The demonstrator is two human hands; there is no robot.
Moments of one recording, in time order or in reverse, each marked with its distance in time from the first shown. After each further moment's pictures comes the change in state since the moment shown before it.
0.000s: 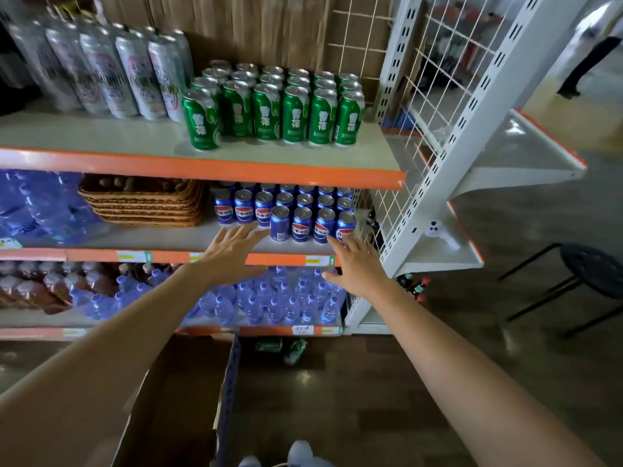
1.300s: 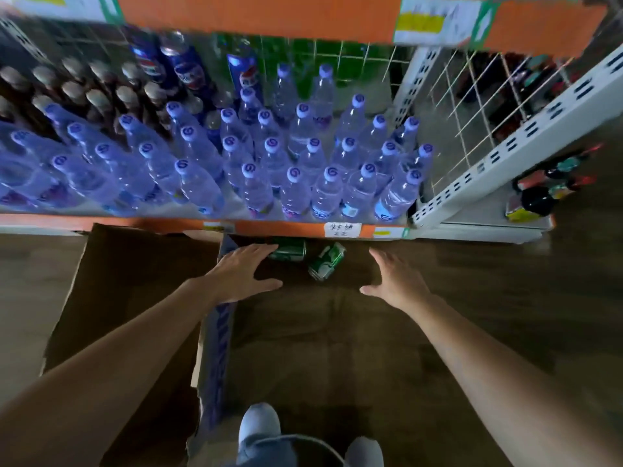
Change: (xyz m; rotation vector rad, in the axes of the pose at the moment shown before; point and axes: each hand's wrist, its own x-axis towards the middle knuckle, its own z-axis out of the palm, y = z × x) left_hand 0.080 -0.131 0.521 -0.354 -0.478 -0.180; right_hand 0.119 0.059 0.538 0.199 -0.425 0.222
